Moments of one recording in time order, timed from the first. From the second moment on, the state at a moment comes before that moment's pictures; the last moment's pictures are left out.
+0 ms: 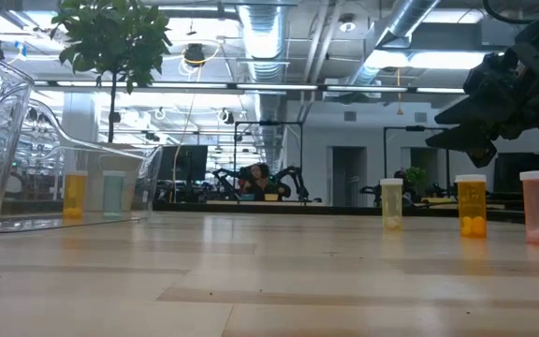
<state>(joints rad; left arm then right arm) -1.11 1.74 1.04 -0.61 -0.84 -1.33 -0.18 0.26 0.01 0.02 -0.08 0.46</state>
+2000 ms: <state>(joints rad) -1.07 1.82 1.23 -0.94 -0.82 -1.36 -0.18 0.26 0.01 0.02 -0.08 0.46</state>
